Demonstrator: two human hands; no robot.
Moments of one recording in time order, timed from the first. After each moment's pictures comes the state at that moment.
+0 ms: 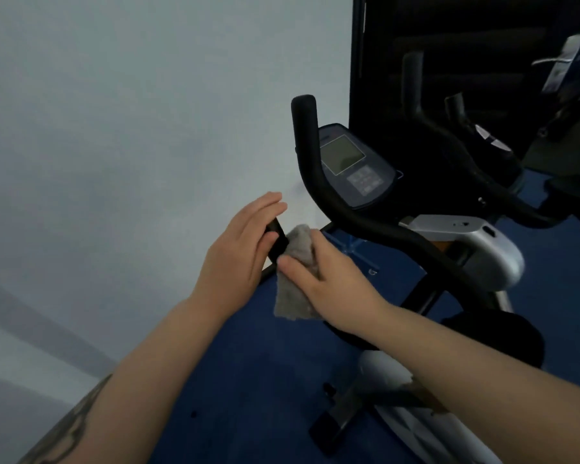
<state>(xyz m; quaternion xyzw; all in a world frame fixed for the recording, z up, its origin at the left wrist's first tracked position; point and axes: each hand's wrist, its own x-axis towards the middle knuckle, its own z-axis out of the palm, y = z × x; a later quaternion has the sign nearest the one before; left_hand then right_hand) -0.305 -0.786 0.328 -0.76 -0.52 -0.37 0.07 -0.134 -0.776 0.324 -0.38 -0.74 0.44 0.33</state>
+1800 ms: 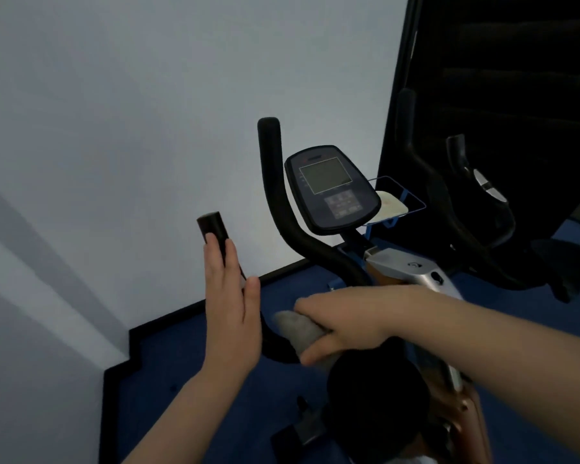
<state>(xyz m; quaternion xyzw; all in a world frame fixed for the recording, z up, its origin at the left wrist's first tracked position) -0.166 -0.817 0.283 -0.50 -0.70 -0.51 0.01 -0.022 -0.710 0.345 -0.13 -0.95 0.21 -0.19</state>
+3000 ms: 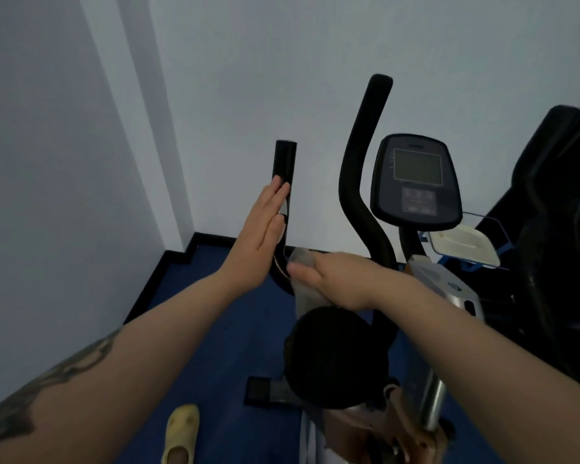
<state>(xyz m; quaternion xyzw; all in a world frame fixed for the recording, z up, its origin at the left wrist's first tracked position) -0.149 -0.830 0.266 -0.43 -0.72 -0.54 -0.01 -0.036 -0.700 0.323 -0.04 -0.96 0.19 -0.17</state>
